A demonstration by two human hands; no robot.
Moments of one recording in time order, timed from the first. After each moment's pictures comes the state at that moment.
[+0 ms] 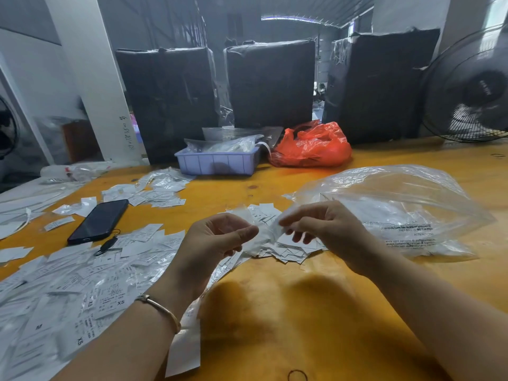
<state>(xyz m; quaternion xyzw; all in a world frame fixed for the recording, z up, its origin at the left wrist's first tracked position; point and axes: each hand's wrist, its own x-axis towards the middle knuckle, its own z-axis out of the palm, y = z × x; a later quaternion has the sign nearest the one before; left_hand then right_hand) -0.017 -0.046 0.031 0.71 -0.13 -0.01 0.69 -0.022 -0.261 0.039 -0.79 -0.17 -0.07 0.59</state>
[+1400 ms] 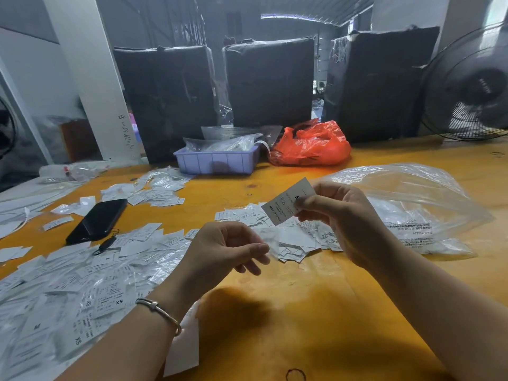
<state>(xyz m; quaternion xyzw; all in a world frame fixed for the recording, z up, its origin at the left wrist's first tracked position) -0.019 -0.050 0.026 0.78 -0.23 -0.01 0.59 -0.025 -0.266 0.049 -0.69 -0.17 -0.12 0.70</state>
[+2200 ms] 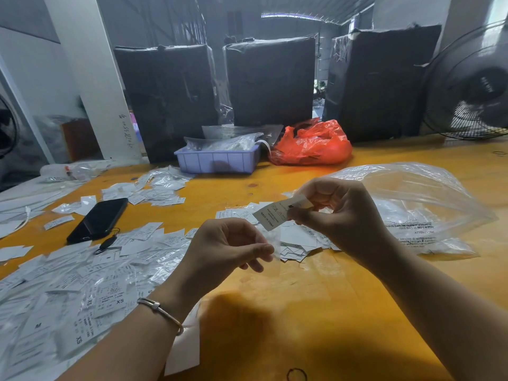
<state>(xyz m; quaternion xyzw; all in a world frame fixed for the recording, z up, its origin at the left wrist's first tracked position) -0.025 -0.053 0.030 0.78 -0.26 0.02 0.57 -0.038 -0.259 0.057 -0.76 -0.27 -0.26 0.53</state>
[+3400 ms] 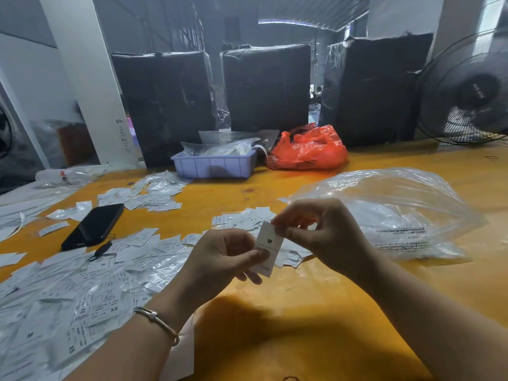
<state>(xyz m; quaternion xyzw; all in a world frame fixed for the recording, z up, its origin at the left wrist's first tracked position) -0.018 -0.054 0.021 0.79 -0.26 -0.01 0.56 -0.032 -0.254 0.047 -0.81 -0.26 -0.22 0.48</state>
